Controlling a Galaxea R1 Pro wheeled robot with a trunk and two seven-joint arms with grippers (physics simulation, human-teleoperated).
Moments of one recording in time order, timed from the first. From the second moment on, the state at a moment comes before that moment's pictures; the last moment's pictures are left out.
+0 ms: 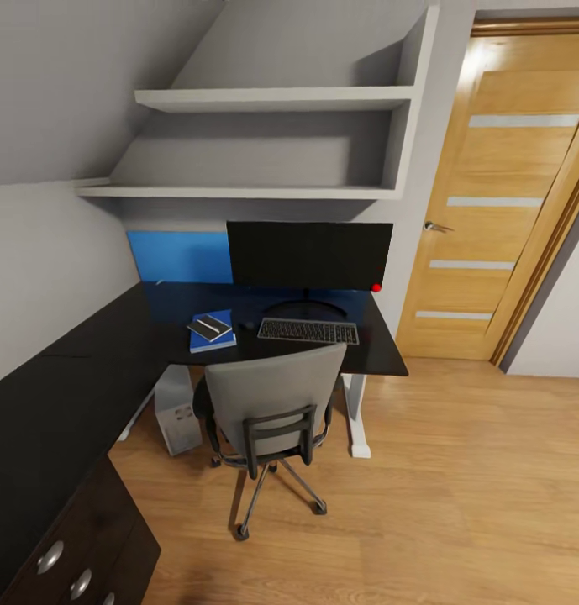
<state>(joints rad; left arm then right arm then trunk) -0.35 0.01 -0.28 -0.02 0.23 -0.22 0.19 -0.32 0.07 0.27 0.02 -0.13 -0.70 -0.16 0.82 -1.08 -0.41</state>
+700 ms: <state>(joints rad) -0.35 0.01 -0.28 -0.02 0.23 -0.22 0.19 -0.32 0.07 0.27 0.02 -0.13 -0.70 -0.16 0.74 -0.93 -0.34</state>
